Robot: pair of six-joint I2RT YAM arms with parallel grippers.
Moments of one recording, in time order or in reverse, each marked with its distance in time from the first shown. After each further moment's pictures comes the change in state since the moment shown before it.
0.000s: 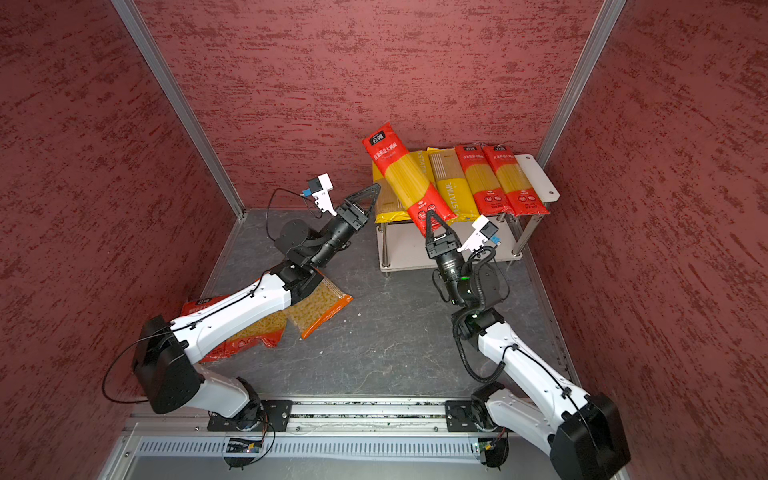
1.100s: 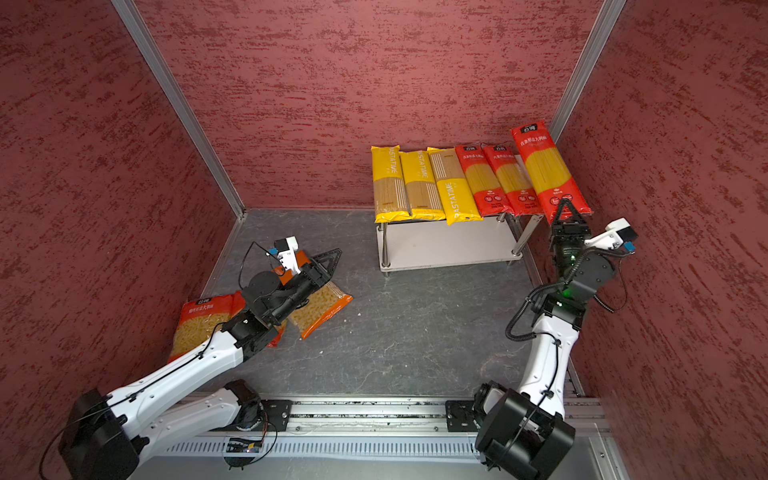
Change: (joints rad) left arm 0.085 -0.472 -0.592 -0.298 -0.062 0.022; right arm -1.062 0.040 0.152 -0.169 -0.559 0.405
